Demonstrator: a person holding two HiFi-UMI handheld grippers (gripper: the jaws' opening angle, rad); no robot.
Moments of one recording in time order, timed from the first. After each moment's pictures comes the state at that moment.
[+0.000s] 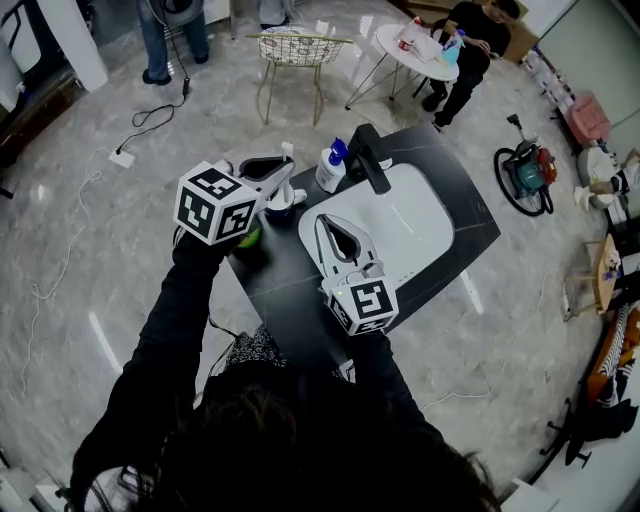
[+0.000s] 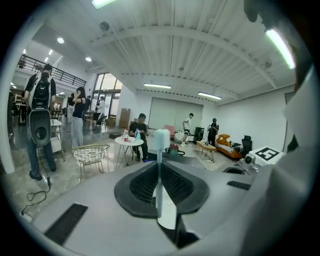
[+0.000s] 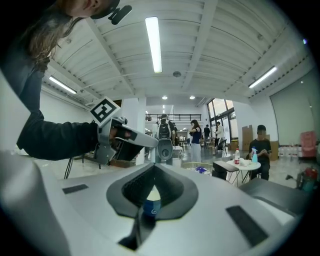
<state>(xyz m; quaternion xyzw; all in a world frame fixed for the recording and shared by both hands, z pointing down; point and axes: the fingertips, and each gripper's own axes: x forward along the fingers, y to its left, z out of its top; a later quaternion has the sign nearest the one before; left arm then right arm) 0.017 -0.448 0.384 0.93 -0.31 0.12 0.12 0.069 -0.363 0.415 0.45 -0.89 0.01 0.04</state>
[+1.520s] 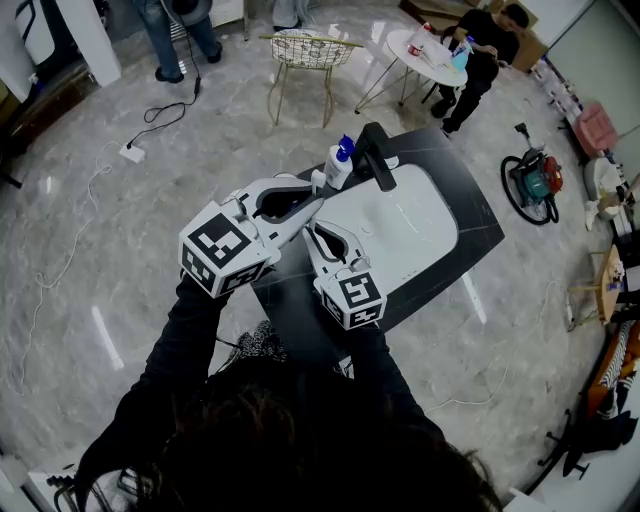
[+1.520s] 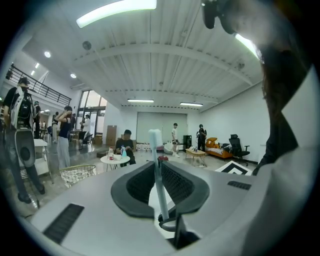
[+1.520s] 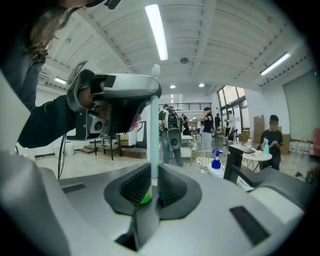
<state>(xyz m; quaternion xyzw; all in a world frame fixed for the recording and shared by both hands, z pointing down) 0.051 -0.352 0.332 0.96 -0.26 0.06 0.02 0.042 -0.343 0.455 0.39 -0.91 0.04 0.09</state>
